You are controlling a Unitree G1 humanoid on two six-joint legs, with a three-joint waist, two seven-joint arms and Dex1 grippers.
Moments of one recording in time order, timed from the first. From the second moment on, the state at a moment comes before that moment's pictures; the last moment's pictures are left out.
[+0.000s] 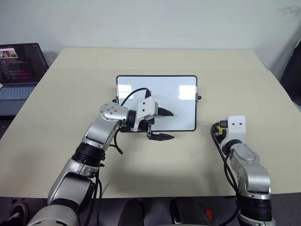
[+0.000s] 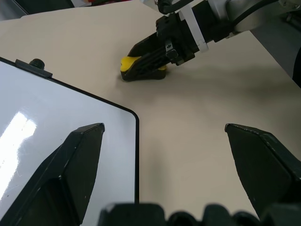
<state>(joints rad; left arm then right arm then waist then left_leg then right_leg) -0.71 0.48 -0.28 0.16 -0.22 0.19 -1.28 -0.17 -0.12 -0.15 -0.36 -0.03 0.77 0.13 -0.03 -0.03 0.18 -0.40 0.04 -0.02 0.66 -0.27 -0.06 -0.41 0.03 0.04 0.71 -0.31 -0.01</state>
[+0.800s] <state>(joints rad) -0.19 0.43 0.13 -0.33 -0.39 0.43 -0.74 0.09 -0.18 -0.05 -0.65 0.08 0.56 0.23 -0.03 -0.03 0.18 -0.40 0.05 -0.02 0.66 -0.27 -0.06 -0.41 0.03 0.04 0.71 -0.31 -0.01</state>
